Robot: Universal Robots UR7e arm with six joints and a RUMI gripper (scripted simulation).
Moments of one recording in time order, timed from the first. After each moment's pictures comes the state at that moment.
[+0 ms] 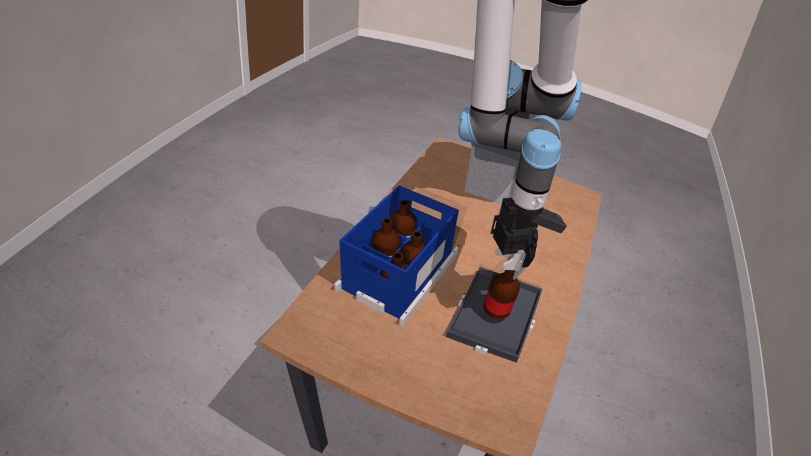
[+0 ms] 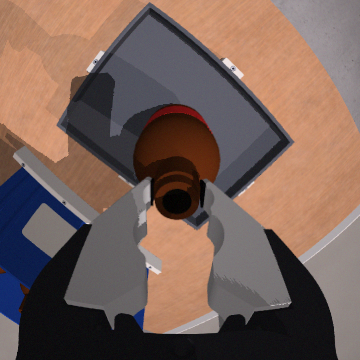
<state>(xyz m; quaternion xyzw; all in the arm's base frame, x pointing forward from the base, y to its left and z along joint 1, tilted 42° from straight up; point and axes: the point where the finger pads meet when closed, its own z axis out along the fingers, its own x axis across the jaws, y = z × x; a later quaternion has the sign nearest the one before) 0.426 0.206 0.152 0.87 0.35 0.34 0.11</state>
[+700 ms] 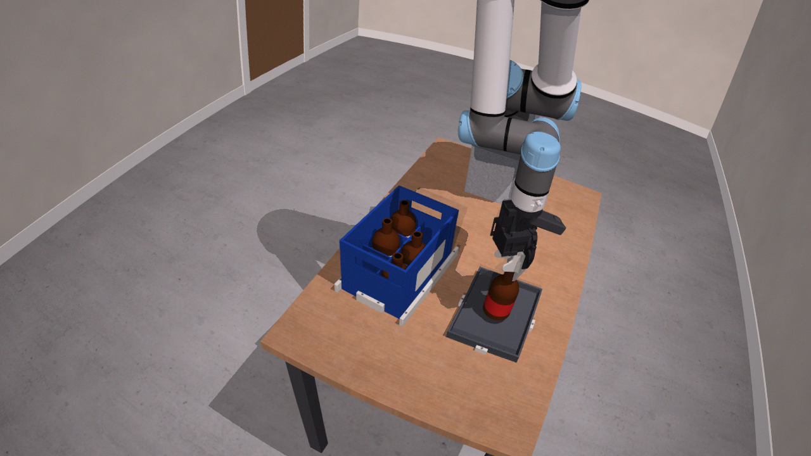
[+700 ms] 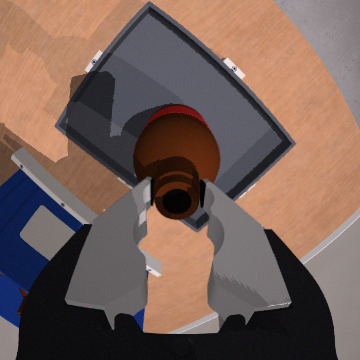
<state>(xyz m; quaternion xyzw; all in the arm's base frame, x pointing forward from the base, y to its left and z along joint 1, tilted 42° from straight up) 0.430 0.206 0.148 0.87 0.35 0.34 0.11</state>
